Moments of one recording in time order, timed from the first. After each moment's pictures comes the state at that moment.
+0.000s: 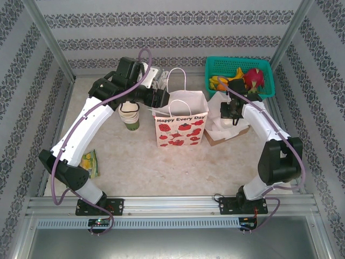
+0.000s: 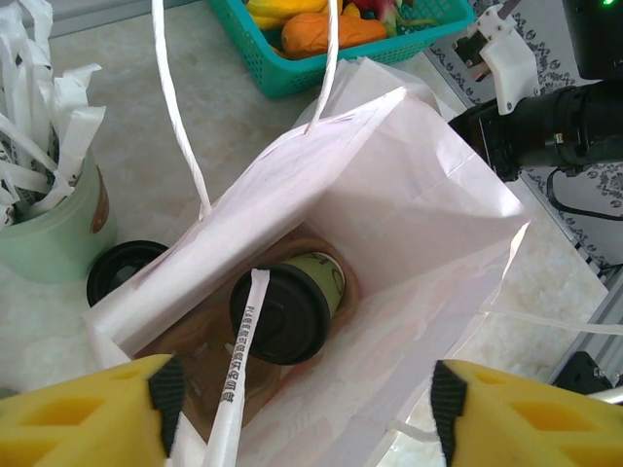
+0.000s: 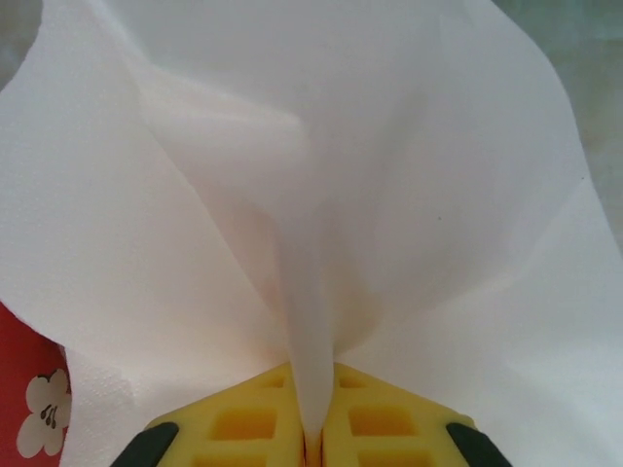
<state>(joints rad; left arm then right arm) -0.49 1.60 1.87 -1.02 0.33 -0.16 0.12 1.60 1.30 -0.82 0.07 0.20</state>
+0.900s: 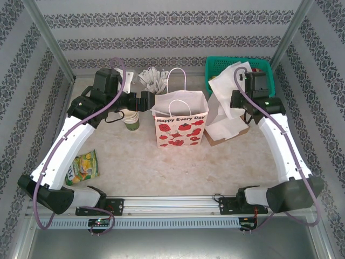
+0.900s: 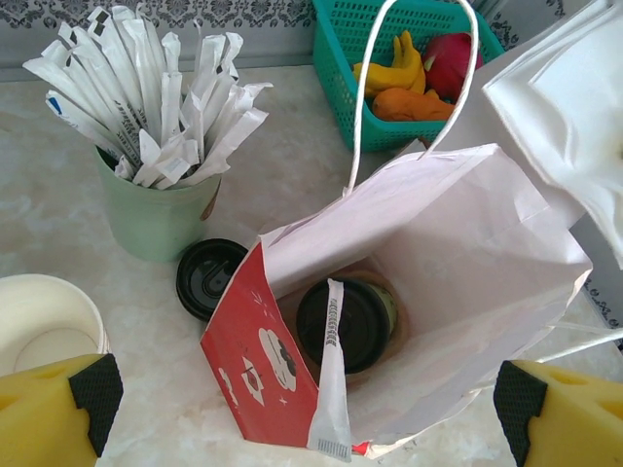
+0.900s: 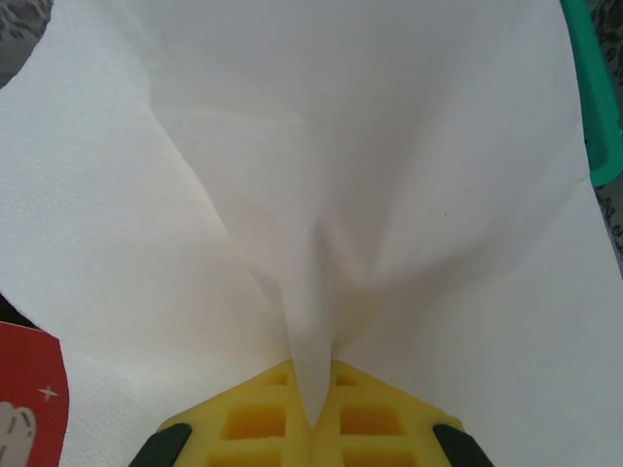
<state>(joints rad) -0.40 1.33 1.58 -0.86 0.21 -0.29 0.12 1.32 1.39 -0.83 0.11 0.17</state>
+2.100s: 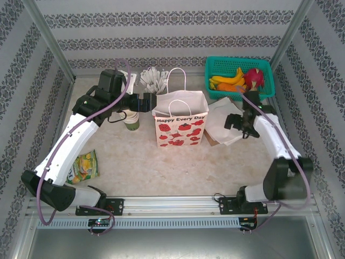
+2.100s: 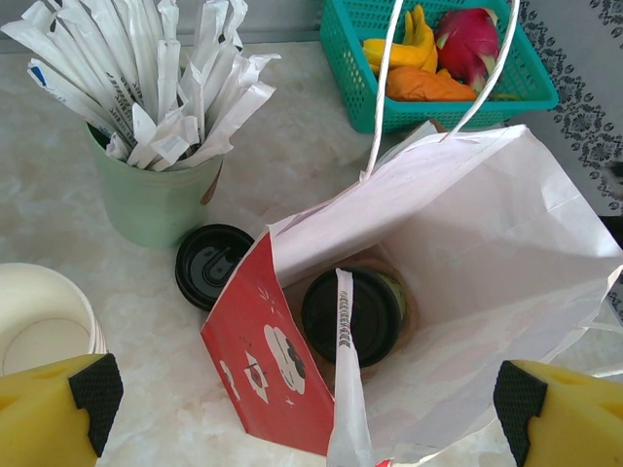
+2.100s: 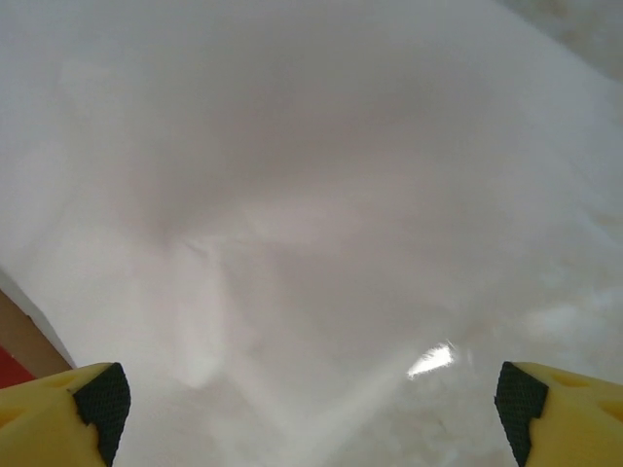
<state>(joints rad) -0.40 1.36 1.55 -0.85 0.21 -0.29 -0.04 1.36 1.09 -0.94 0.02 0.38</state>
